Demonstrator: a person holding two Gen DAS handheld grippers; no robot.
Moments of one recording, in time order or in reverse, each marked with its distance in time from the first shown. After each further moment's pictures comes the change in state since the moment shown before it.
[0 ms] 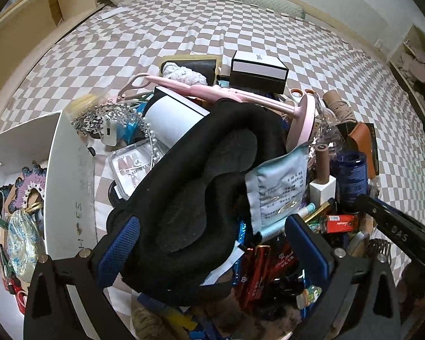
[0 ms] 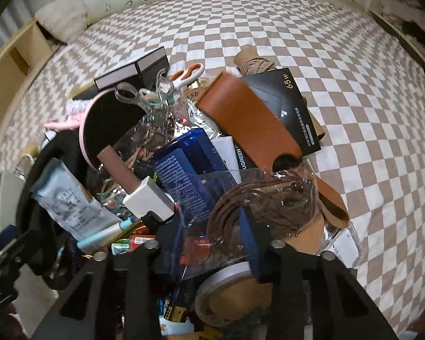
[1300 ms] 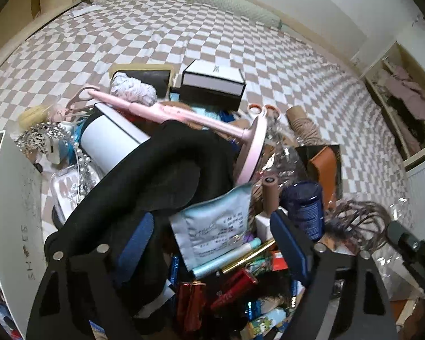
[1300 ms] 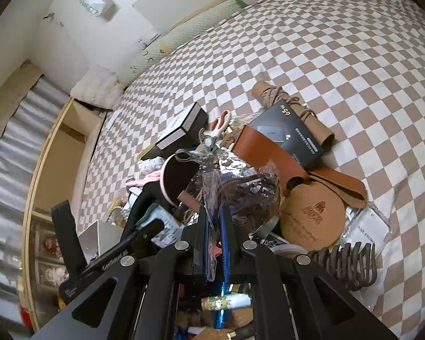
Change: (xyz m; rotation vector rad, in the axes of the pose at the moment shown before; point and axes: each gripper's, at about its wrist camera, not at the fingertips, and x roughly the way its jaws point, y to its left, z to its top) left arm 0.013 -0.032 0.027 -0.033 -0.028 -0.214; right arm -0.078 -0.047 0.002 0.231 -0.110 0.400
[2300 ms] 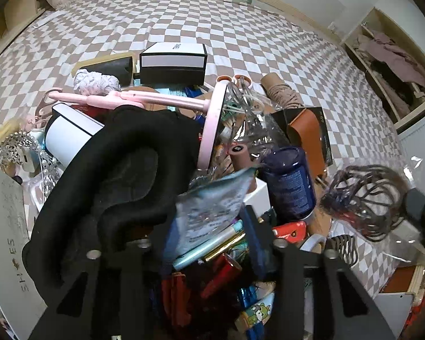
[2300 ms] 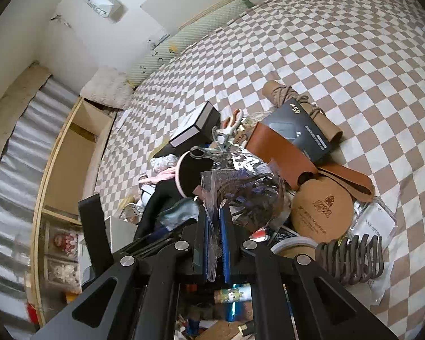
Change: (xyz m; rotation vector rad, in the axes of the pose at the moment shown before) left arm 0.021 -0.028 -0.012 0.155 0.103 -0.010; right arm -0.011 0.008 -0.005 -0.001 -0.004 0.055
